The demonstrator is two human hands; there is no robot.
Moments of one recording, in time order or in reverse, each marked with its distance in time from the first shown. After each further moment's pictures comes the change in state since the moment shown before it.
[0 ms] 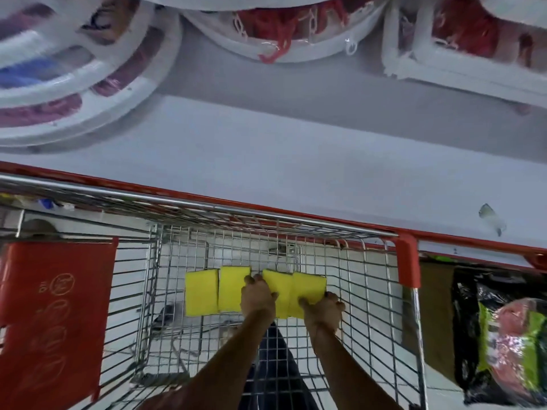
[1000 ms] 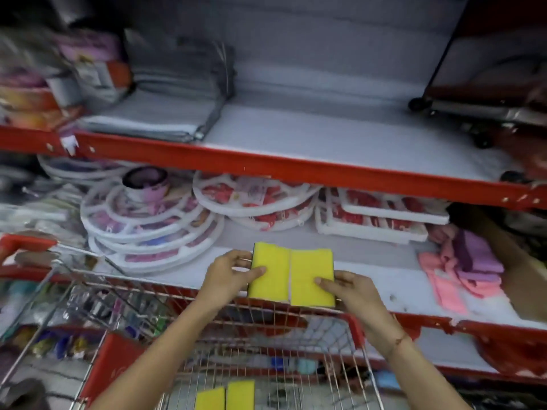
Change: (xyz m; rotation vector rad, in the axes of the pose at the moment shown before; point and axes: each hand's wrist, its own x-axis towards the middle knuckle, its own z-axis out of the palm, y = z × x) left_hand -0.209 0.013 -0.292 -0.759 0.301 0.722; right_hand -0.209 -0.108 -0.257 0.624 -0.222 -0.872
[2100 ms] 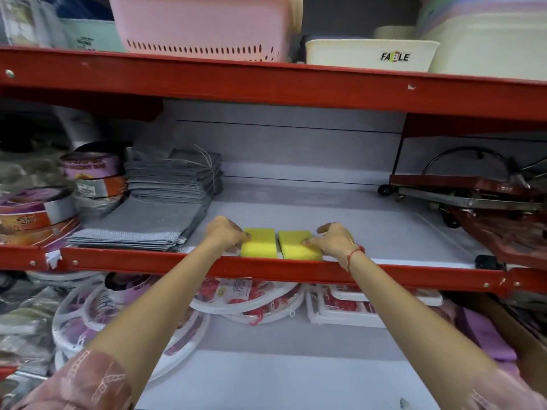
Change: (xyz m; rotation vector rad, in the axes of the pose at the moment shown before) left_hand 0.155 0.203 -0.038 0.289 0.201 0.079; right_hand 0.134 -0.221 -0.020 -0.499 0.277 -0.194
